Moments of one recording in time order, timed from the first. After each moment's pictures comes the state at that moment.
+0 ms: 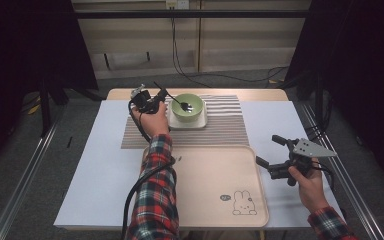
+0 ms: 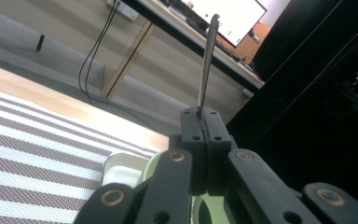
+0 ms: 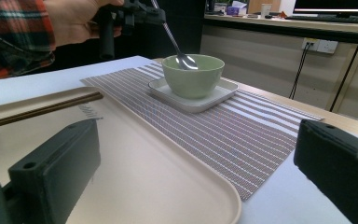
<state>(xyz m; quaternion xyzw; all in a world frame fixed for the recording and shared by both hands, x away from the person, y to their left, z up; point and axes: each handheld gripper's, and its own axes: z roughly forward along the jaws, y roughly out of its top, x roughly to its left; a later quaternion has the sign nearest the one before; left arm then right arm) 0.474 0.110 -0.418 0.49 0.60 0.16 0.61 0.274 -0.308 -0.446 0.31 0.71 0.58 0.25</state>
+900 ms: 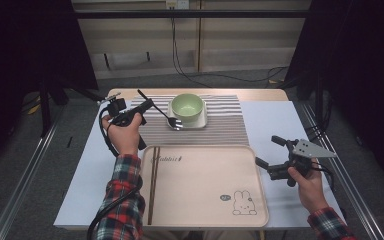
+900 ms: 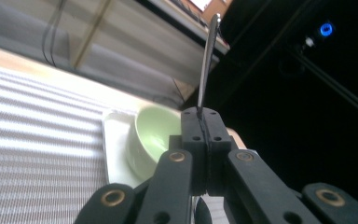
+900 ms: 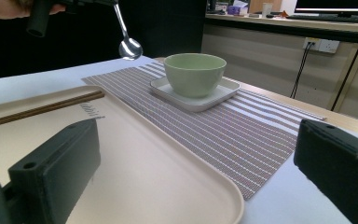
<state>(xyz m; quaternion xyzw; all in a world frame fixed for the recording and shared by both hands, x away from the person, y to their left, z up) 0.408 0.173 -0.383 0.55 0.56 0.06 0.61 0.272 -0.306 -0.447 0.31 0.71 0.58 0.25</state>
